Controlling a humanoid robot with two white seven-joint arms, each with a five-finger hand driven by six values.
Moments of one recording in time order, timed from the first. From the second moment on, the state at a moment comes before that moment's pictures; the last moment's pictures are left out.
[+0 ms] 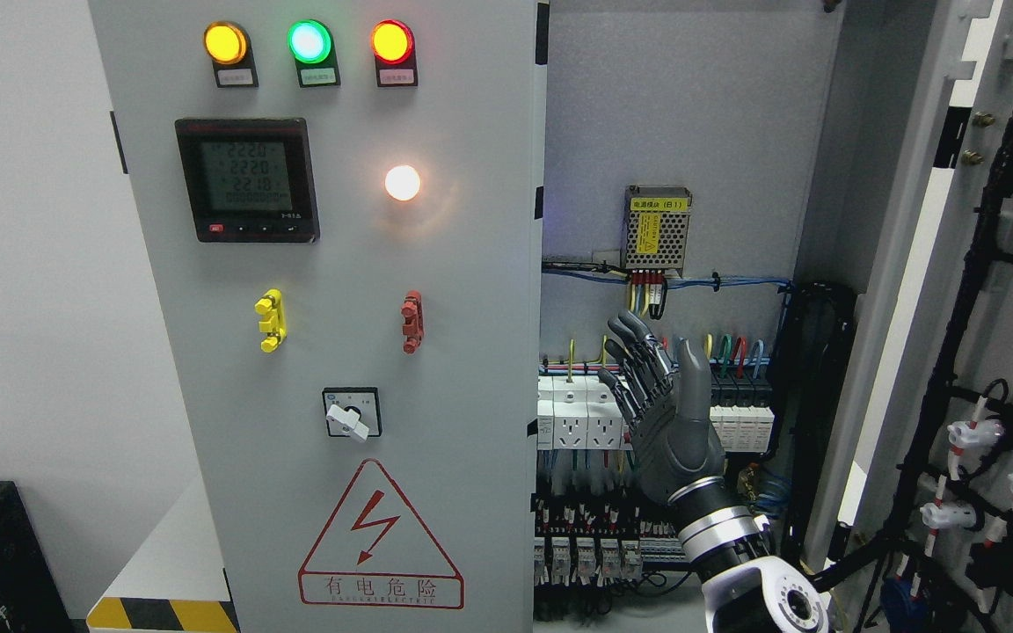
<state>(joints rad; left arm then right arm) 0.06 -0.10 0.14 0.00 -0.25 -0.17 -0.22 -0.58 0.09 0.10 -1.57 -0.41 0.16 0.13</state>
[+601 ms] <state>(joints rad) 0.06 -0.10 0.14 0.00 -0.25 -0.17 -0.22 -0.60 0.08 0.09 -1.53 -0.42 0.18 0.21</state>
